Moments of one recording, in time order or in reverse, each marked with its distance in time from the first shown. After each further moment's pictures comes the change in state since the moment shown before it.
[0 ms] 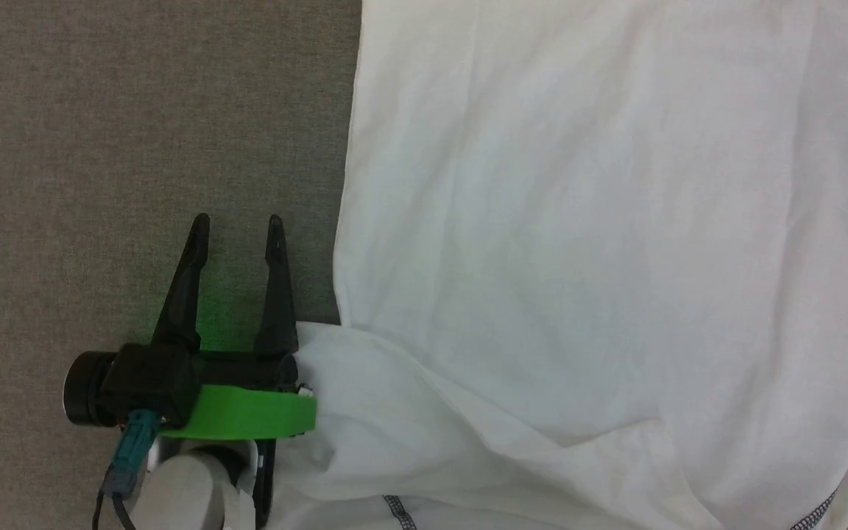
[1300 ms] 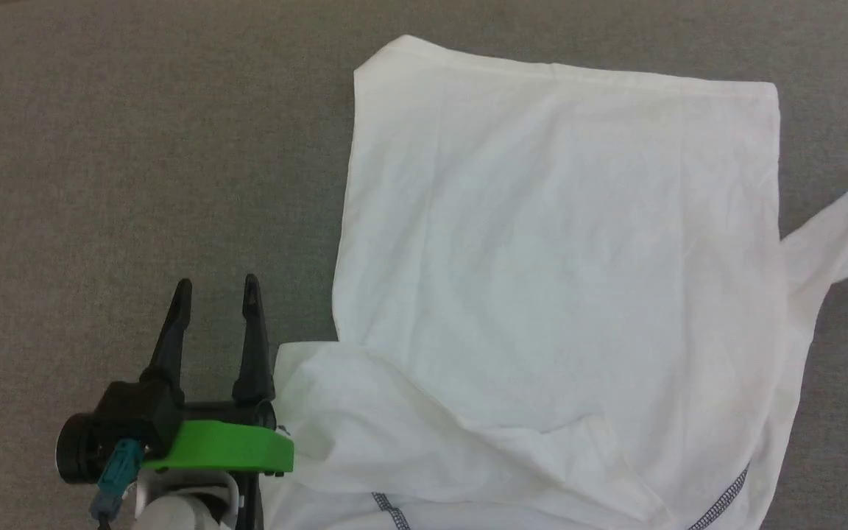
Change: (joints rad) left arm 0.098 0.013 0.032 0.055 -0.069 0.013 -0.001; right arm 0.217 -0.013 -0.227 0.044 -0.048 0.000 -0.037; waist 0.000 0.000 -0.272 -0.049
